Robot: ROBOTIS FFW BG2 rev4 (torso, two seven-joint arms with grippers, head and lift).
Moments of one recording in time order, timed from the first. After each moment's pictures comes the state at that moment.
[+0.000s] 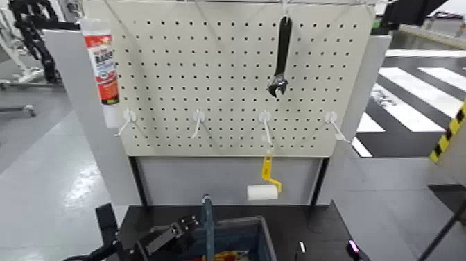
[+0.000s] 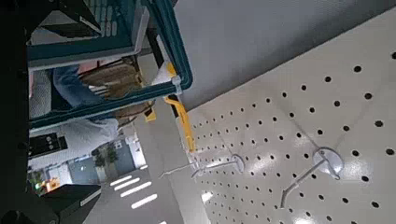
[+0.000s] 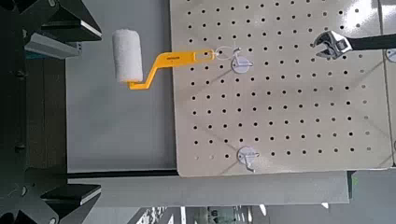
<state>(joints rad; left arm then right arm) 0.14 0.34 -0.03 -1.79 1.49 0.80 -0.26 0.51 -0.17 0.22 -1.92 -0.09 -0.20 -0.21</state>
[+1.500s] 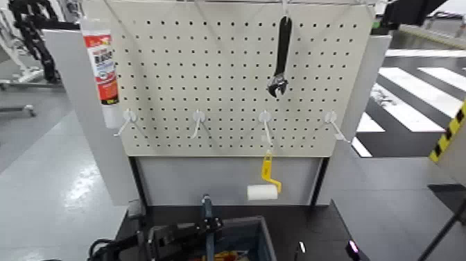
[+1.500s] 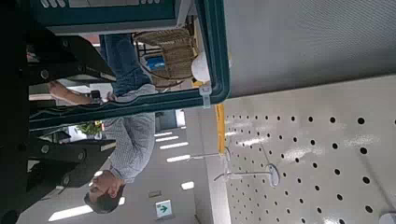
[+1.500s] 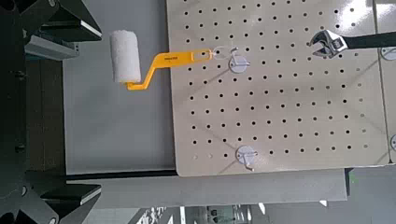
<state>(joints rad) -0.10 0.41 -0.21 -1.48 1.66 0.96 -0.39 0.51 -0.17 0.22 -1.92 -0.10 -0.22 -0.21</state>
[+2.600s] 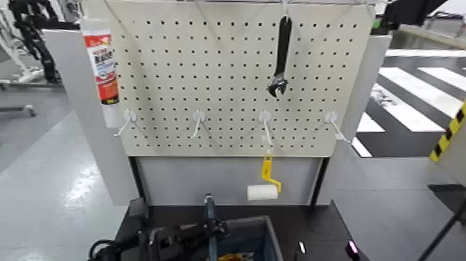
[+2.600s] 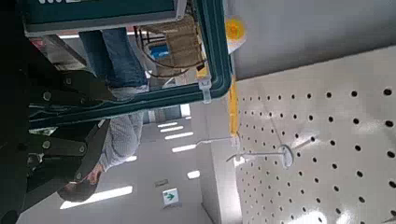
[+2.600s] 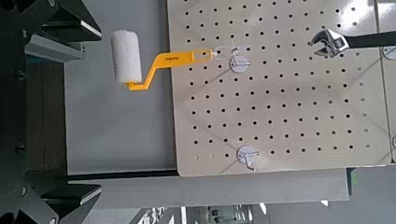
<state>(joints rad) -0.07 0.41 -0.20 -1.56 1.68 0.97 -0.40 0.51 -0.17 0.22 -1.92 -0.10 -0.22 -0.21</state>
